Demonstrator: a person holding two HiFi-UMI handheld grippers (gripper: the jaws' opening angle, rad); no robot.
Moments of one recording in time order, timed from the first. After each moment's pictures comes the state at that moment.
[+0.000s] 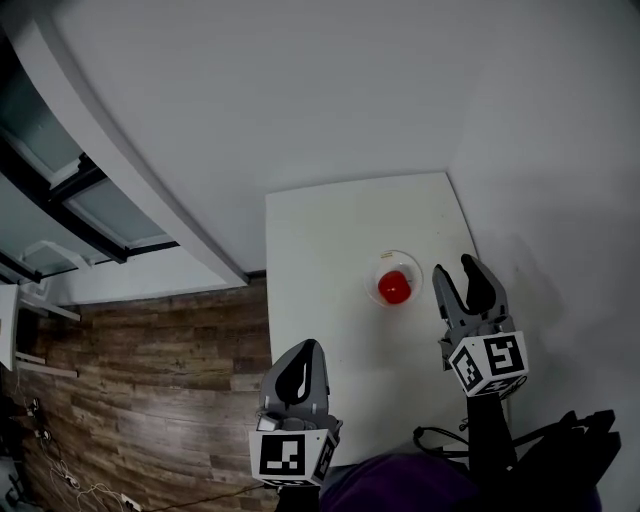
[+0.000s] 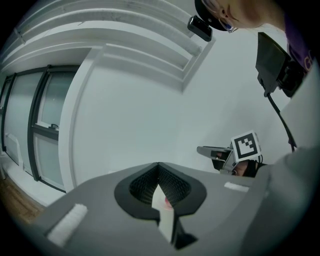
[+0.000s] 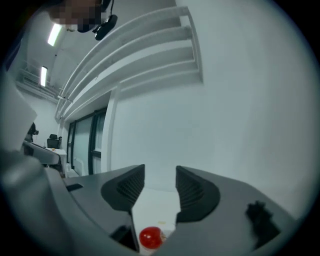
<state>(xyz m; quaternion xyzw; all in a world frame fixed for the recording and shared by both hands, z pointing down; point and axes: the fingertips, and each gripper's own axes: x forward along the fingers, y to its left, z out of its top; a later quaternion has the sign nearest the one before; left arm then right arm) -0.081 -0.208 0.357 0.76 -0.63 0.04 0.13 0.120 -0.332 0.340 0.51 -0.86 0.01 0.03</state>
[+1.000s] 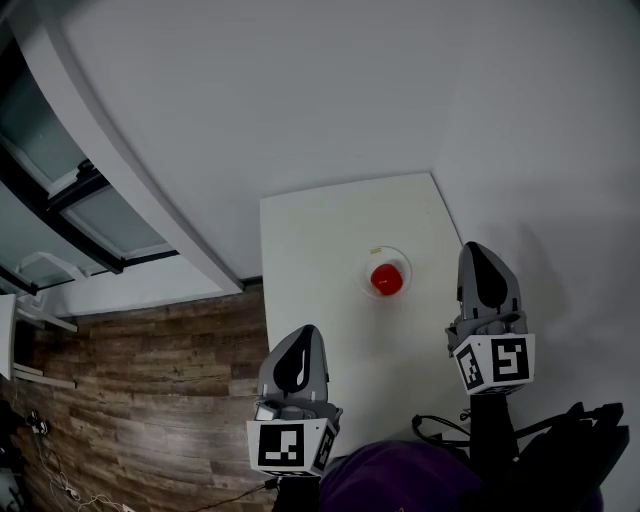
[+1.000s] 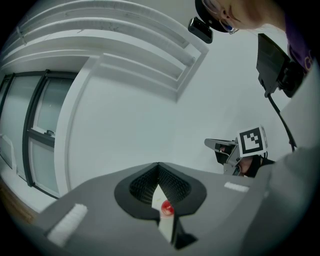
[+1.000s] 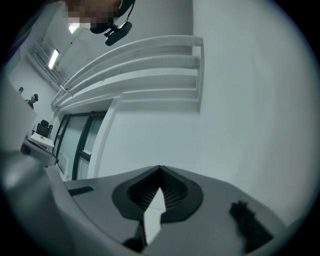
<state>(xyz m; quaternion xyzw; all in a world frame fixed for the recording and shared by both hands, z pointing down) -0.074 -0.191 0.323 0.78 -0.62 0.01 0.09 0.142 -0.287 0.259 0.57 -0.82 -0.10 0.01</state>
